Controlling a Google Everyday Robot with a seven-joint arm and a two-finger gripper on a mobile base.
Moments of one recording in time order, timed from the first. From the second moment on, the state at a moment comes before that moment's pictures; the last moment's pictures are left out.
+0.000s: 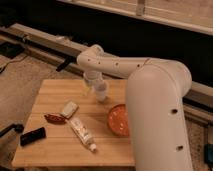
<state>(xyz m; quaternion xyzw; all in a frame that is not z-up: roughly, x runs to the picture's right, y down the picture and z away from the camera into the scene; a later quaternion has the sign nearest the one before) -0.063 0.014 0.856 -0.10 -0.27 -0.88 0.38</state>
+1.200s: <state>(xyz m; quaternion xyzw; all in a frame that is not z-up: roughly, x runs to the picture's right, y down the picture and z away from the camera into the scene) -0.074 0.044 0.892 -0.18 -0.30 -0.86 0.37</state>
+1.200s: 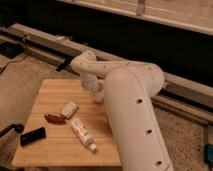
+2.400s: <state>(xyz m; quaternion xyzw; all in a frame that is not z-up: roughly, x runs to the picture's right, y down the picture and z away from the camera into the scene) -0.080 -0.009 0.809 -0.10 -0.21 -0.90 0.37</state>
